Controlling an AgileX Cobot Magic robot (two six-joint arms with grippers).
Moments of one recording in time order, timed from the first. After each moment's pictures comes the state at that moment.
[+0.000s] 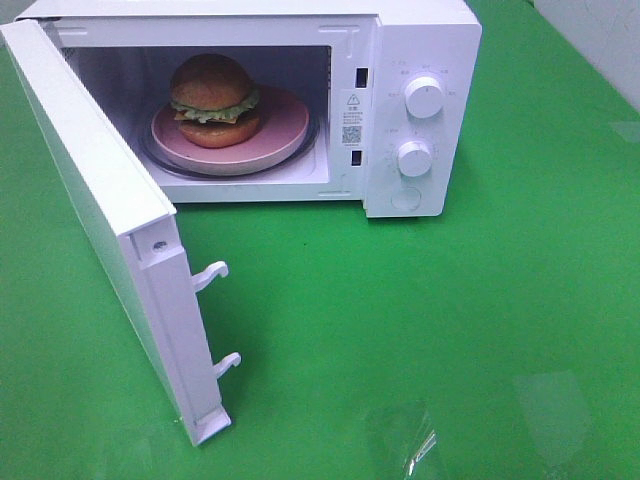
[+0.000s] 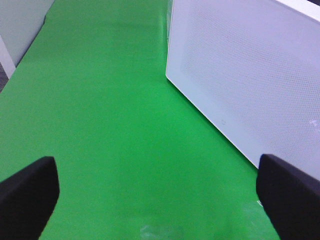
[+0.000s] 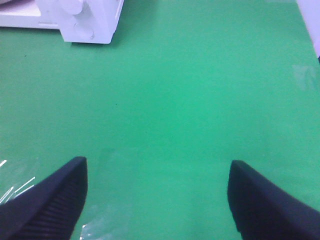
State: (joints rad) left arm 0.03 0.00 -0.50 -0.07 1.04 0.01; right arm 0.24 0.18 -0.53 -0.19 0.99 0.22
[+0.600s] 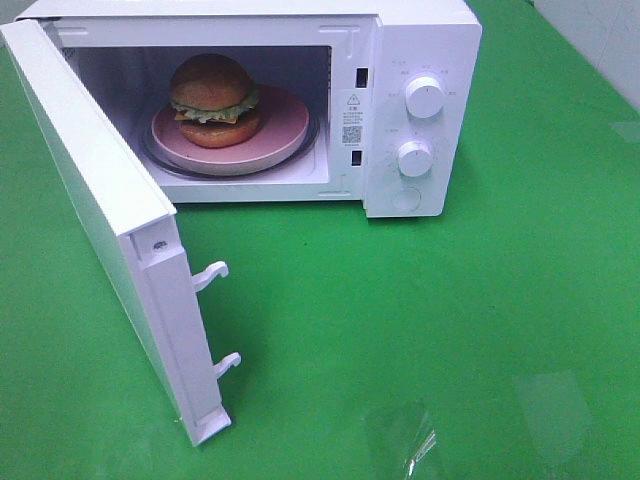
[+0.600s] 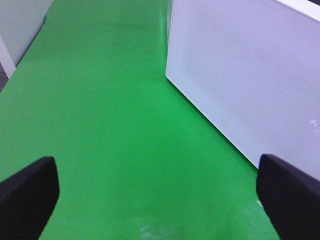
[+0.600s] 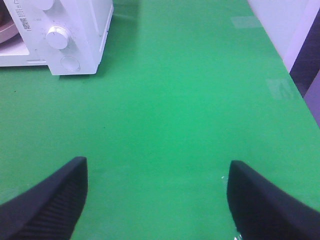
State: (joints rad) left arm 0.03 0.00 -0.50 -0.07 1.04 0.01; right arm 0.16 0.00 -0.50 -0.19 1.01 0.22
